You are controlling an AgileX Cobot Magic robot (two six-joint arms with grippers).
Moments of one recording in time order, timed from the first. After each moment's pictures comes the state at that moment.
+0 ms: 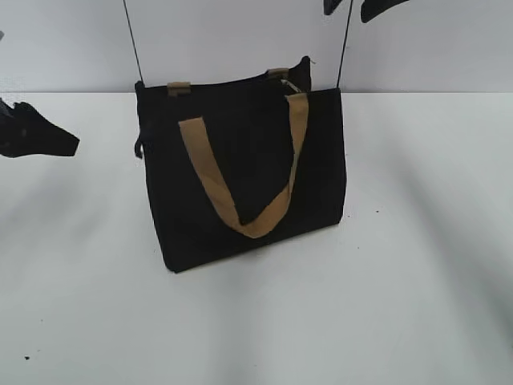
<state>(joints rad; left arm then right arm) 0.09 1.61 -0.97 -1.02 0.76 1.36 0.26 2.09 -2.19 0.26 1.23 0.11</state>
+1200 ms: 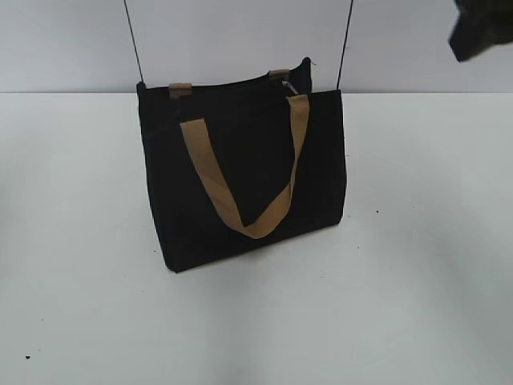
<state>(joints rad) 0.09 1.09 -1.06 -0.08 0.82 0.24 0.44 1.36 -1.36 -0.22 1.10 0.08</state>
